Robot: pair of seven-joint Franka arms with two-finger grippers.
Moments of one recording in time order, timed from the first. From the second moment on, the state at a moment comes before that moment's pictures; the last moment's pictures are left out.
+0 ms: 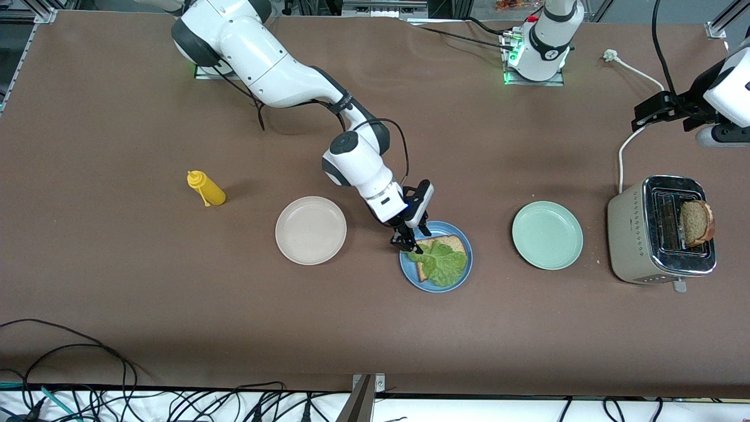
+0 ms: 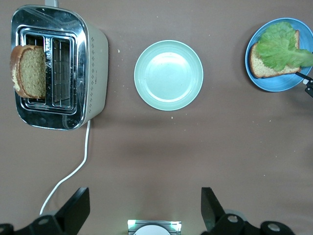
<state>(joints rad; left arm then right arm) 0.08 -0.02 -0.09 -1.59 0.00 1.43 -0.04 0.65 1.09 0.18 -1.20 -0.19 3.05 -0.37</state>
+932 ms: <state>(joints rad) 0.08 -0.02 -0.09 -1.59 0.00 1.43 -0.04 0.60 0.84 0.18 -1.17 -0.01 2.55 -0.27</state>
